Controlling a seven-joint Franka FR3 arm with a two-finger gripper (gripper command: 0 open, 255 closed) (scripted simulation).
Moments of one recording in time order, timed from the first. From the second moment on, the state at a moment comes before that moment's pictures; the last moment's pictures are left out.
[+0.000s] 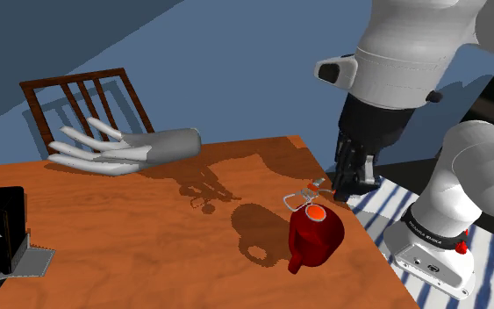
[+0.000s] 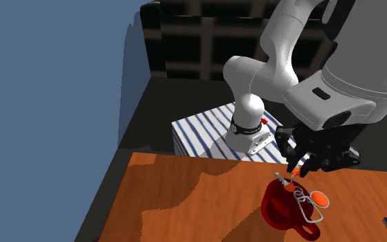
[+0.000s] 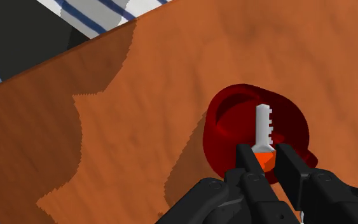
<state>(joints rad) 0.44 -0.75 0.51 -2.46 0.35 1.76 0.09</state>
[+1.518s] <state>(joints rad) 0.48 -0.73 0.62 -2.59 0.43 1.95 0.14</state>
